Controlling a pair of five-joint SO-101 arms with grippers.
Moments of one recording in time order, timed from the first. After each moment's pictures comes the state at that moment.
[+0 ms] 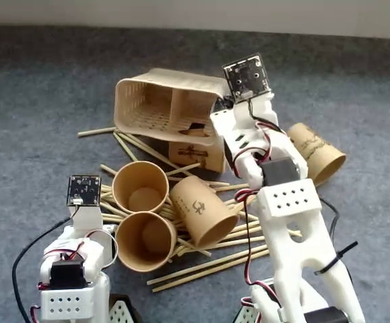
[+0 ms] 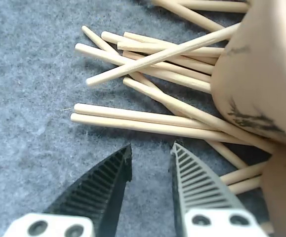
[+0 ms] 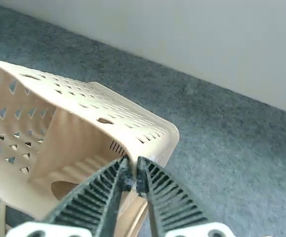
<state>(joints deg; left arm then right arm) -9.5 -103.8 96.0 76.4 2.9 -18.4 -32.4 34.8 30.2 12.7</state>
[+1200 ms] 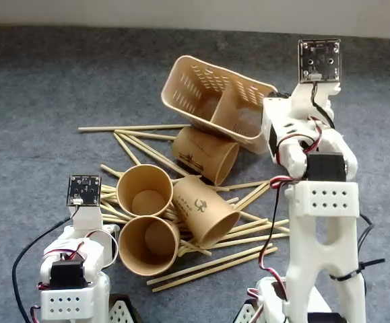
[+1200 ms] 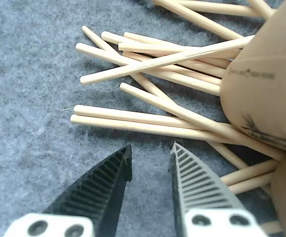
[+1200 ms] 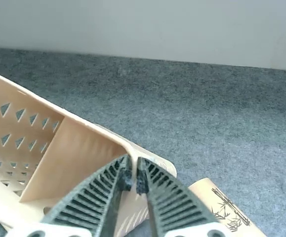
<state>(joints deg) -9.5 -103.8 96.0 76.4 2.9 -4.7 -32.2 22.2 47.5 5.8</state>
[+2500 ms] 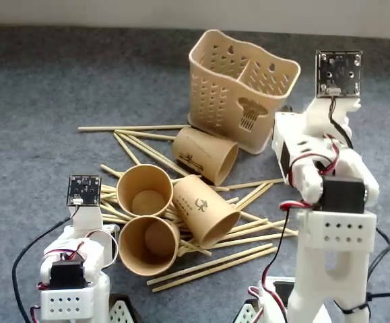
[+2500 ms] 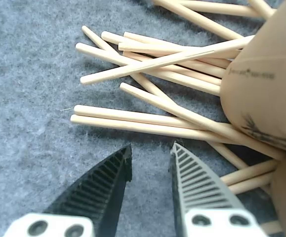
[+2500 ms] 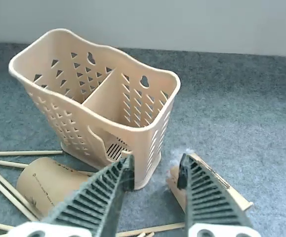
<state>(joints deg) -9.5 -103.8 96.0 76.4 2.9 -2.4 -43.6 20.1 62.5 5.7</state>
